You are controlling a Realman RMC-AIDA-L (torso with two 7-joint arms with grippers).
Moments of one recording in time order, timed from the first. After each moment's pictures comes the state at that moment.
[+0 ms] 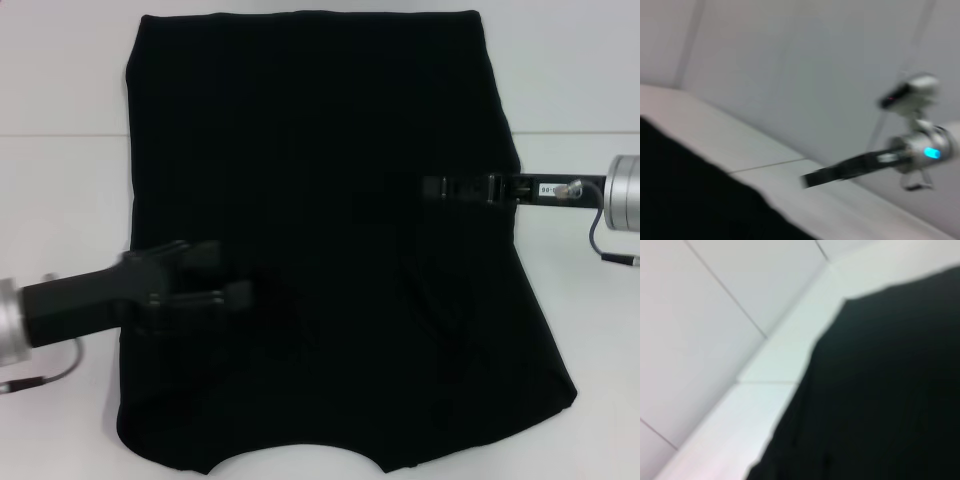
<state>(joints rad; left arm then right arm) -0.47 -2.08 0.53 0.65 1.97 1.68 -1.46 0.70 2.04 -0.85 -0.64 -1.95 -1.19 2.05</state>
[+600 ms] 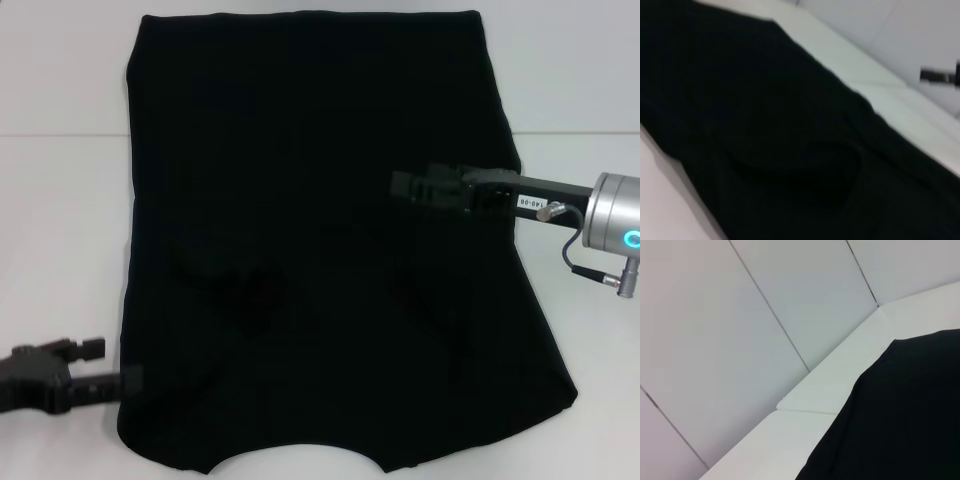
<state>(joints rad) -0.36 -2.07 0.38 0.78 2.29 1.63 -1.58 0.67 2.08 -0.85 -0.56 -1.74 -1.21 1.75</state>
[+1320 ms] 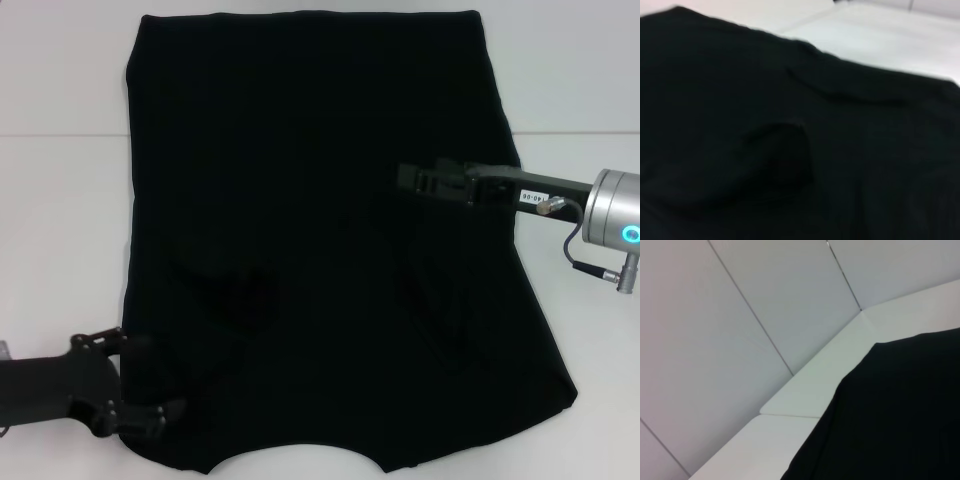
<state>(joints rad) -0.36 -2.16 0.54 0.92 2.32 1.53 -1.25 0.67 2.07 -0.85 -0.54 -1.74 -1.16 1.76</state>
